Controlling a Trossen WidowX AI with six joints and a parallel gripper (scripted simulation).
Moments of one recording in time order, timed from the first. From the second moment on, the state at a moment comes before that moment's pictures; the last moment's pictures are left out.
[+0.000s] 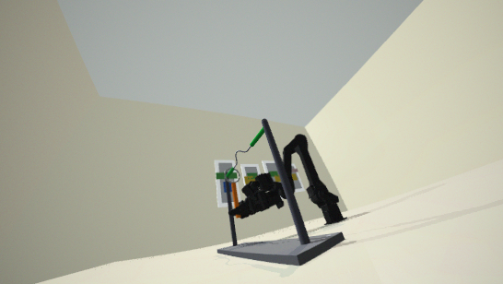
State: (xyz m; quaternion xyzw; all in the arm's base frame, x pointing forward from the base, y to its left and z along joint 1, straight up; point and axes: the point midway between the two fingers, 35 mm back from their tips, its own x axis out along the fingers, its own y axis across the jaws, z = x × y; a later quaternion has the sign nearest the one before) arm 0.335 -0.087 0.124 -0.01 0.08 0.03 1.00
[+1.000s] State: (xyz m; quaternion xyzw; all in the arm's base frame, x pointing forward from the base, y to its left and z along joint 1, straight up) arm 0.335 -0.090 0.142 -0.01 0.08 0.03 1.00
